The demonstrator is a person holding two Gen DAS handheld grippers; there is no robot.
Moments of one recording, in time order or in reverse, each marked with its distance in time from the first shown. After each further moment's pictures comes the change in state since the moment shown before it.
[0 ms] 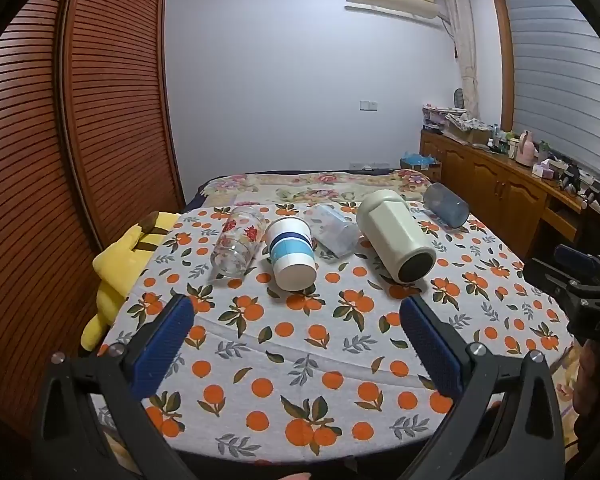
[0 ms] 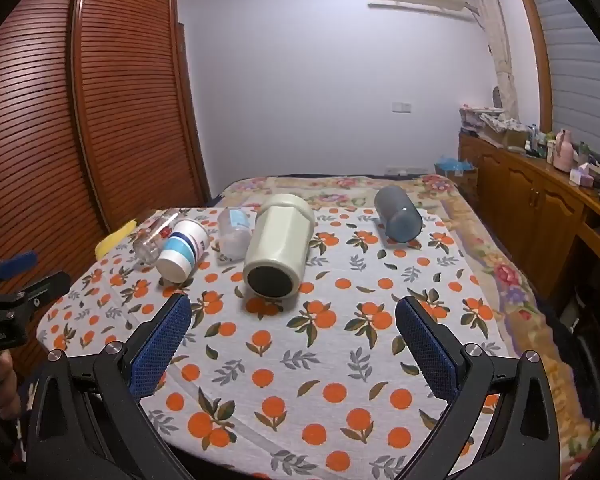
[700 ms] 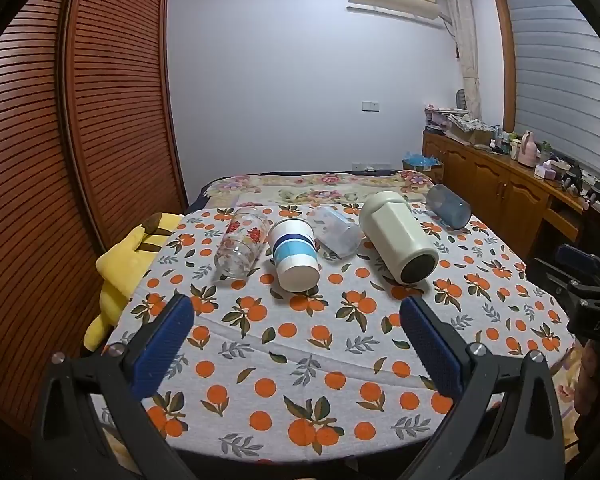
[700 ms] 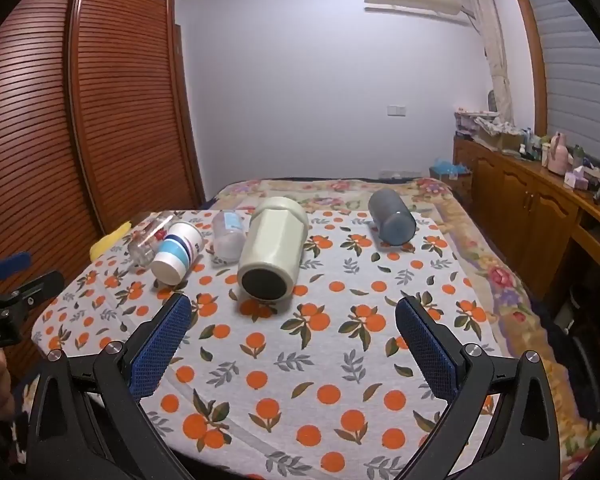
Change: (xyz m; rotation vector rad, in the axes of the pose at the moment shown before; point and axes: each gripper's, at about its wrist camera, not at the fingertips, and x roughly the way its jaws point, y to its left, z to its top) left arm 0.003 0.000 0.000 0.006 -0.002 0.007; right arm -0.001 -0.001 0.000 -0.003 -0.006 -0.006
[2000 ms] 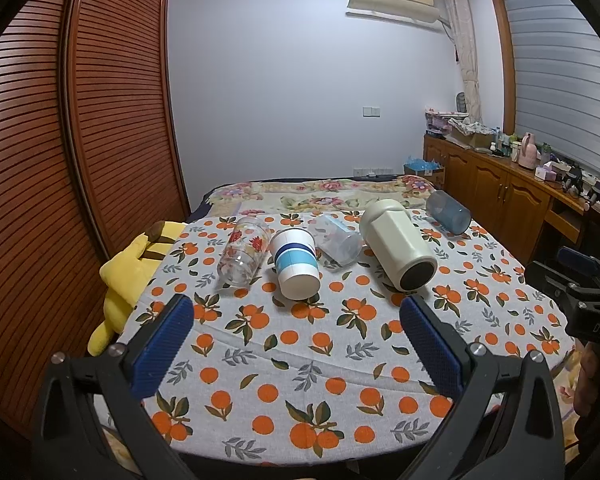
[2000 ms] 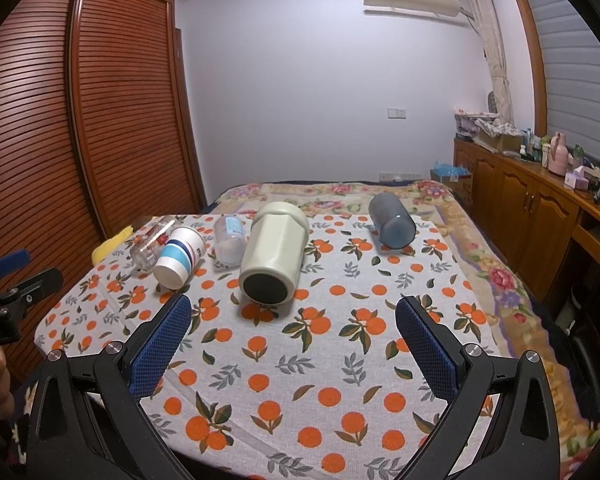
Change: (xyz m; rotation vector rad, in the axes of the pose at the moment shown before) left arm -0.009 0.003 0.012 0.011 -0.018 0.008; right arm 0.000 0.002 0.002 0.006 -0.008 -0.003
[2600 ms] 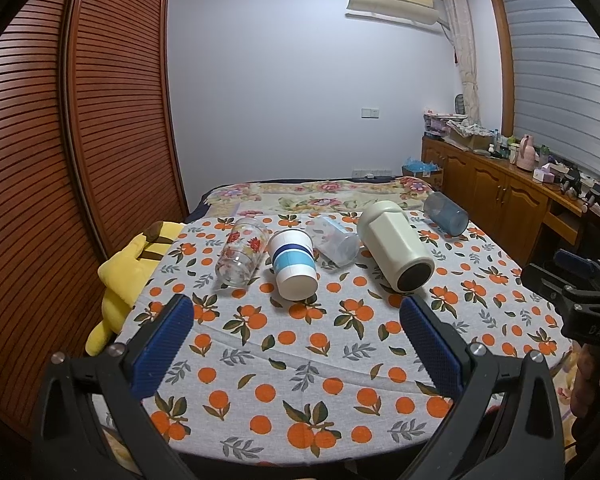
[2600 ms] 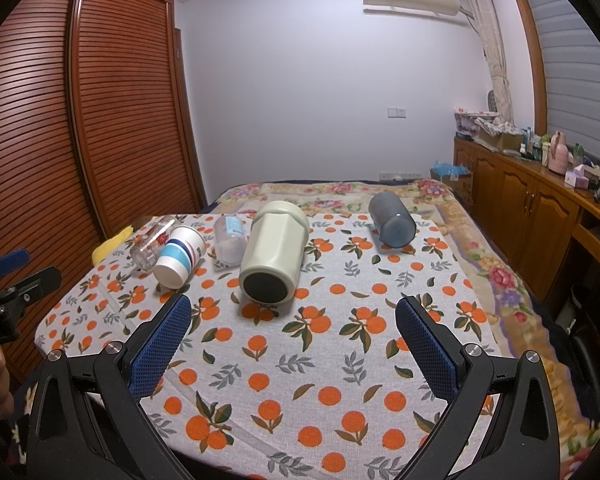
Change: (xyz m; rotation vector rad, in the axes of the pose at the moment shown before) left arm -0.003 -0.002 0.001 -0.003 -0.004 -0.004; right arm 0.000 0.000 -0.001 0.000 -0.003 0.000
